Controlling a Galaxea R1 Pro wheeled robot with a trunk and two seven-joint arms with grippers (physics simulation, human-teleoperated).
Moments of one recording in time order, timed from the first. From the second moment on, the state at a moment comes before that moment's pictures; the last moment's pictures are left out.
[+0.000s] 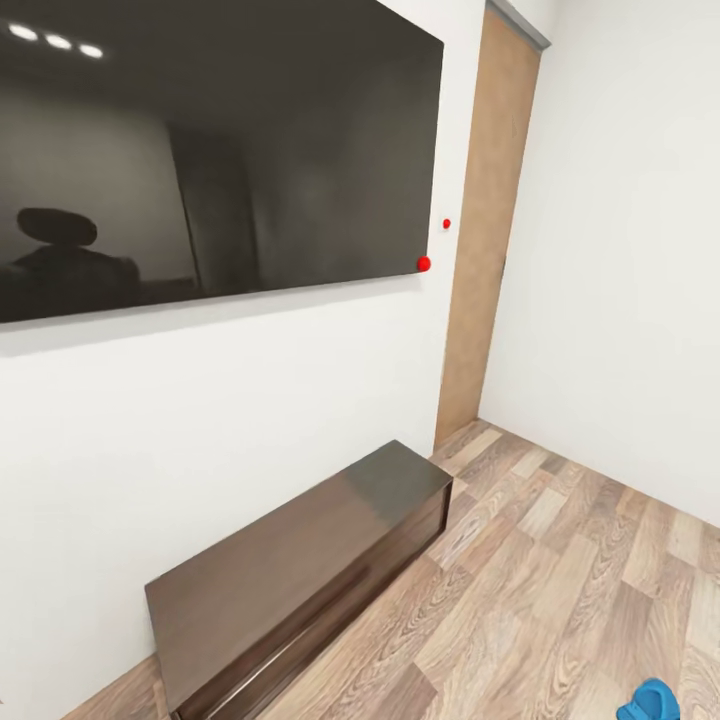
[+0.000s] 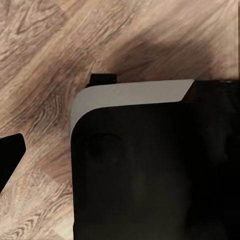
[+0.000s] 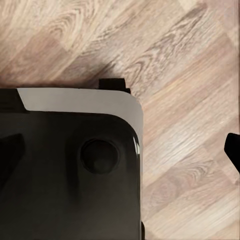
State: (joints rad) left arm -0.01 0.00 0.00 -0.24 0.00 0.07 -0.01; right arm -0.07 -0.04 -0.01 -0.12 -0.01 -0.01 0.00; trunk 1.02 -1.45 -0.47
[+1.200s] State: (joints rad) left arm -0.26 -0.17 -0.11 -0.73 0.04 0.54 0.02; right arm -0.36 -0.15 -0.02 -0.48 -0.01 0.27 0.00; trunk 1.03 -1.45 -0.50
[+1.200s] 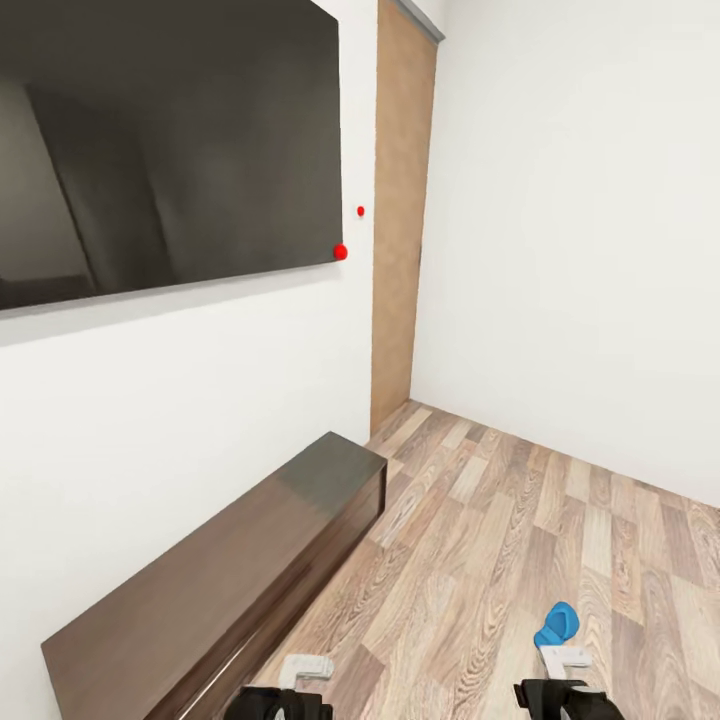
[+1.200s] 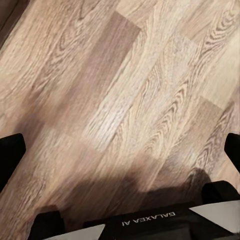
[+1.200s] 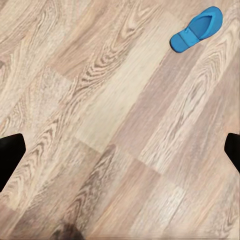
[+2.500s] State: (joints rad) left arm -0.26 -0.17 -0.15 -0.79 0.13 0.53 0.05; right arm -0.39 -0.20 -0.02 -0.62 -0.01 0.38 0.00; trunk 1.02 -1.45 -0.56
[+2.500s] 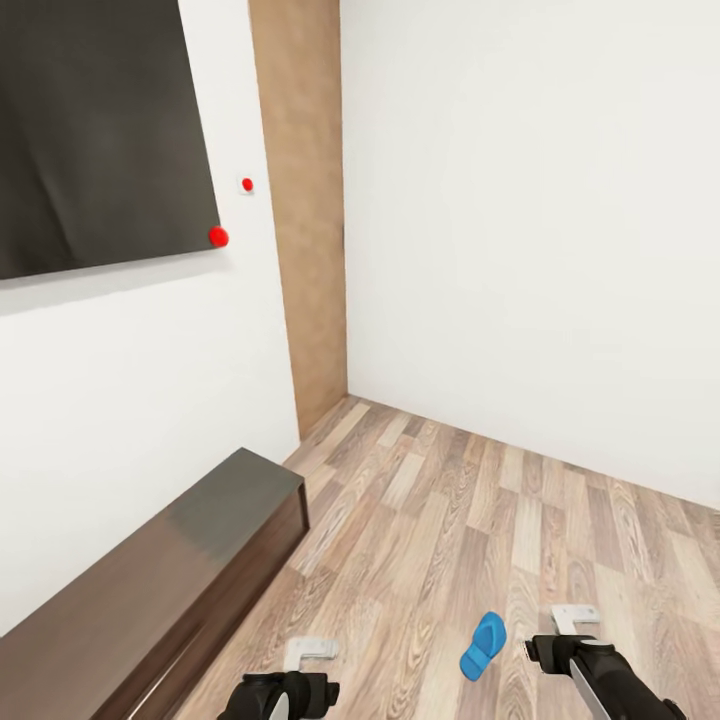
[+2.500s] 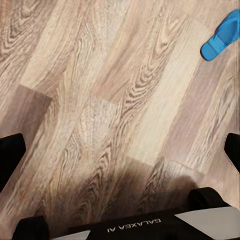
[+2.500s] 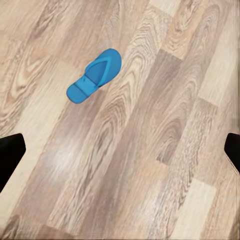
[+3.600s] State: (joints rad) left arm -0.26 -0.15 -0.14 -0.79 0.22 0.50 0.06; right arm -0.39 -0.20 0.00 -0.61 0.04 0.37 0.10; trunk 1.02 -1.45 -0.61
